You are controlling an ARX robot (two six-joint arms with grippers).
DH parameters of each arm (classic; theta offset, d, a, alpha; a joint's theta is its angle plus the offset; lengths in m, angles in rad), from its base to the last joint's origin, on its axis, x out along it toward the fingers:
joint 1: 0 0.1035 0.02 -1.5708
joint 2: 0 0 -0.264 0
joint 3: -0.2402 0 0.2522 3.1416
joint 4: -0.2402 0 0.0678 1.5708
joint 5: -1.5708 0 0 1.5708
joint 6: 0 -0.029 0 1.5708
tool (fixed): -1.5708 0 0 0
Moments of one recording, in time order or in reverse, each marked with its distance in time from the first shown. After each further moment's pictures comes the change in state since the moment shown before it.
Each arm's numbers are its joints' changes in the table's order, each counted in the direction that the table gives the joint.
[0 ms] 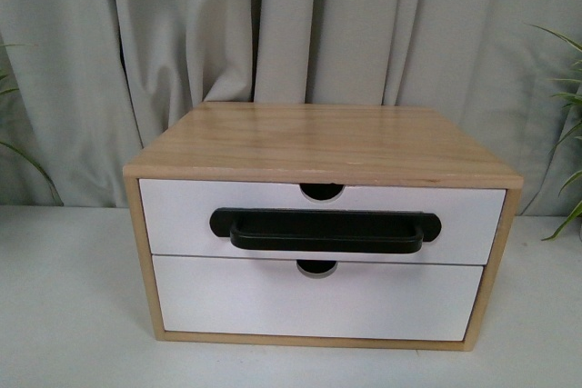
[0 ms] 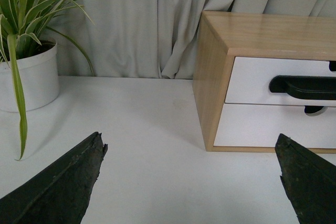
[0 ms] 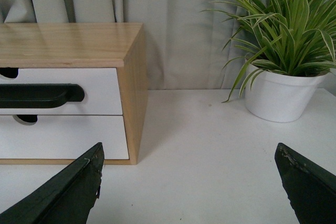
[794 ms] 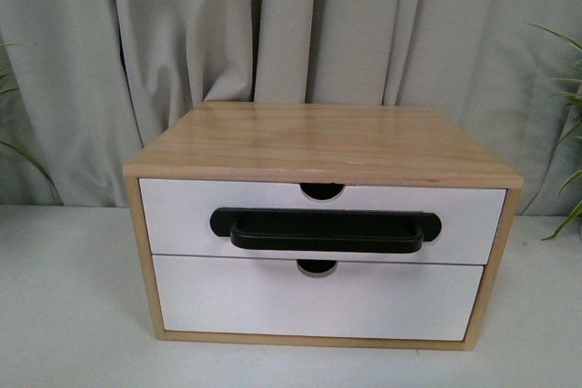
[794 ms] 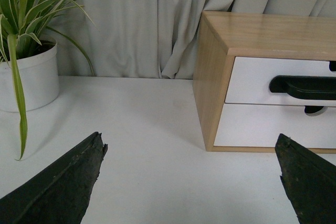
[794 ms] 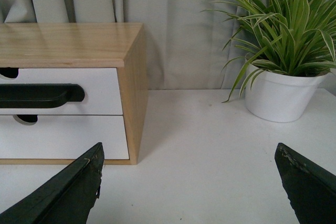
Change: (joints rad) left arm 0.000 0.000 0.000 0.000 0.000 0.000; right arm 0.000 0.000 0.000 0.000 0.000 0.000
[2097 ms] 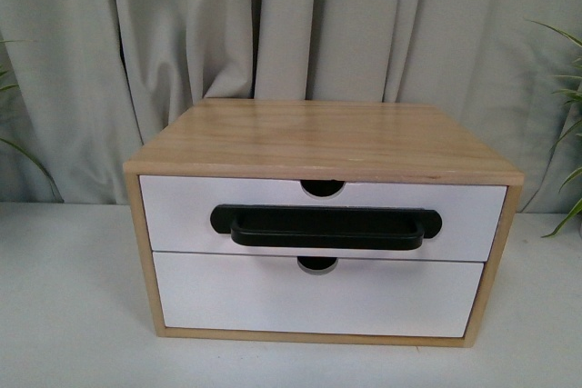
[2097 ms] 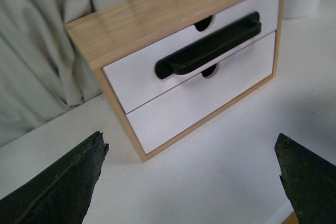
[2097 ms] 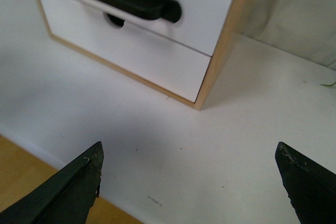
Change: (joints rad) left arm -0.092 0.582 -0.061 0.437 0.396 -0.328; right arm -0.151 0.587 -0.196 0.006 -0.558 0.367
